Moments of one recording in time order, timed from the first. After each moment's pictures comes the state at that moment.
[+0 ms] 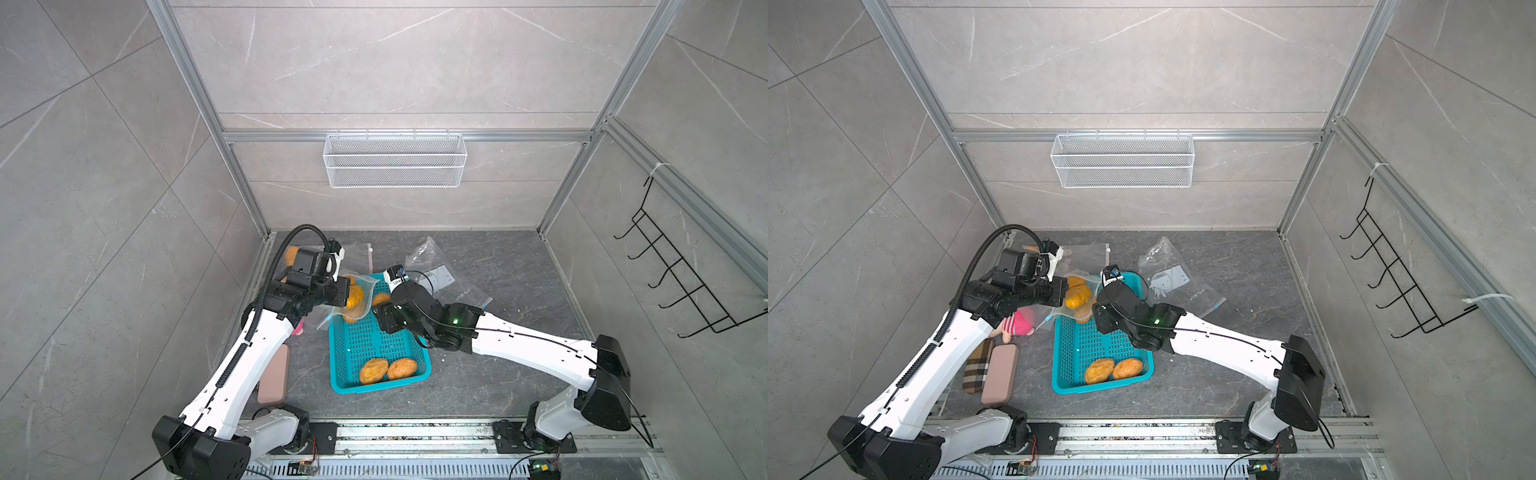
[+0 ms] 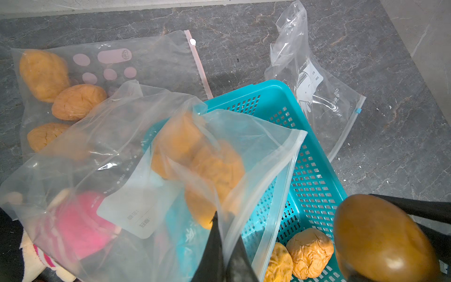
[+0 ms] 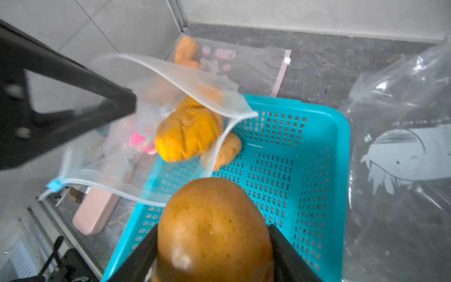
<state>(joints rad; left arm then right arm) -0.38 1.17 1.25 -0.88 0.08 -0.14 1.07 1.57 1.34 -0.36 0.28 0.52</state>
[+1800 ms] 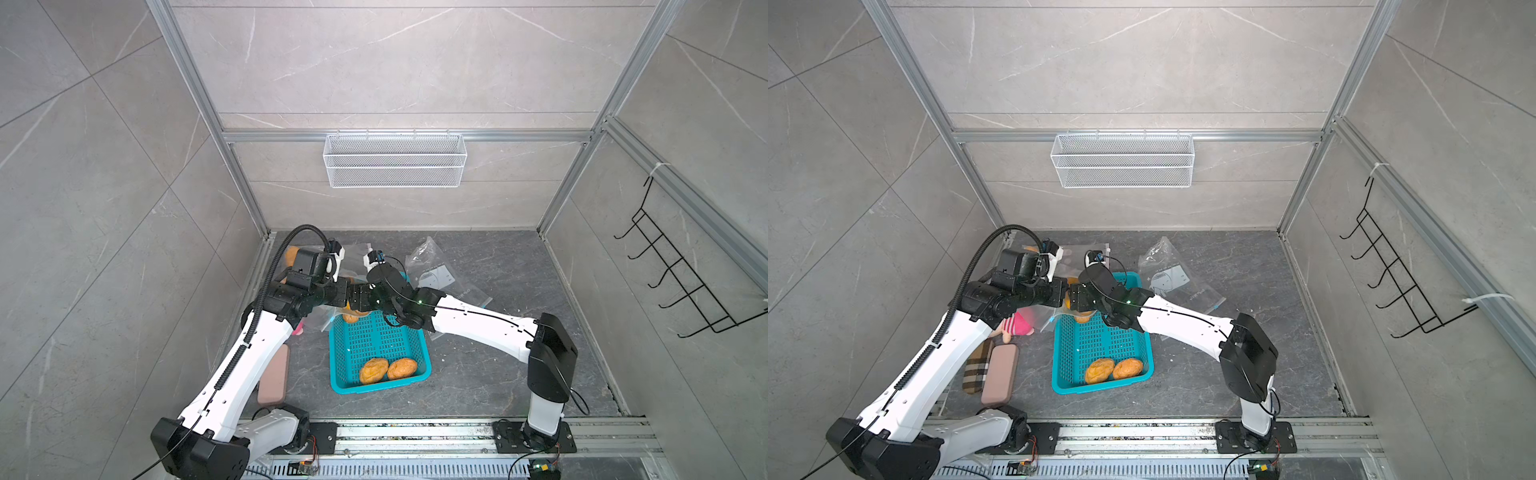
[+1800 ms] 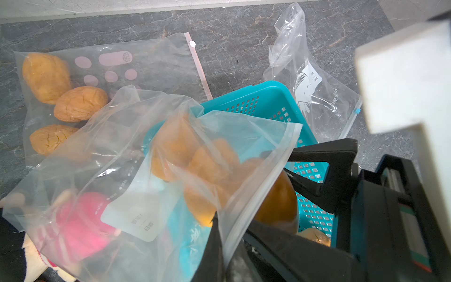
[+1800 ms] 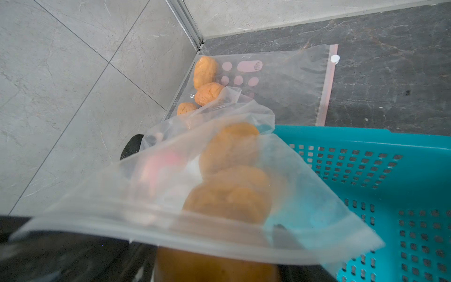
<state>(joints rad) -0.39 1.17 1.25 -0.88 0.07 -0.14 1.00 1.86 1.57 -0.25 0.15 0.64</state>
